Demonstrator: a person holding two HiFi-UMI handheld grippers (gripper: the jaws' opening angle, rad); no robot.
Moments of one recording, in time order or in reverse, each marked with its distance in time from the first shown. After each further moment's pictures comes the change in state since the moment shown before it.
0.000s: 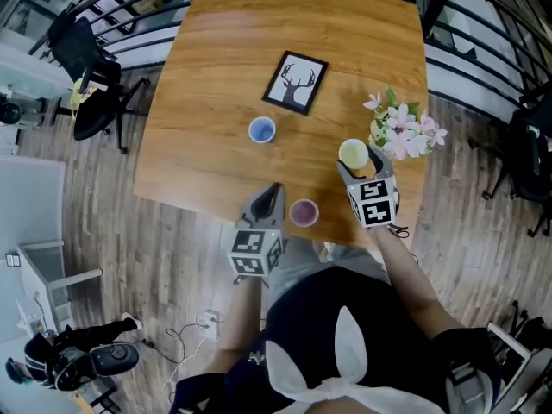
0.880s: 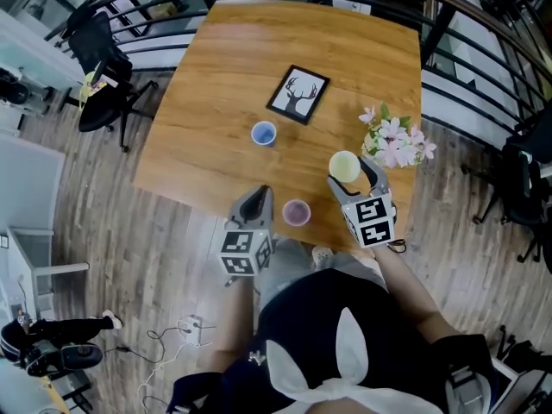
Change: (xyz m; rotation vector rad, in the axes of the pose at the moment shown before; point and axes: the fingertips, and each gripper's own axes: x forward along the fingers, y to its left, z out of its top) left arm -0.043 -0.003 0.011 -0.028 -0.095 0.089; right arm -0.073 0.036 0.044 -0.129 -0.125 0.104
